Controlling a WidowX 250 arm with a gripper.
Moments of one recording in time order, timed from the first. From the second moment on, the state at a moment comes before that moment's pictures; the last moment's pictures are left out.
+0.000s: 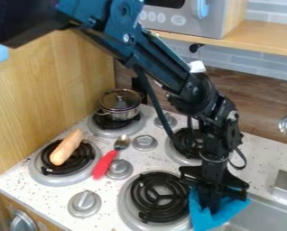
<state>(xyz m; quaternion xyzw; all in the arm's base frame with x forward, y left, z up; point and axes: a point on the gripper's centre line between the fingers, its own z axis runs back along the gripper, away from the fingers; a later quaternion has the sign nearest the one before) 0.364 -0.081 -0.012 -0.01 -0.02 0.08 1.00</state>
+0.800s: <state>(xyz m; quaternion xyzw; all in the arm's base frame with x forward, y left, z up) 0.297 -0.082 -0.011 0.02 0.07 0.14 0.99</state>
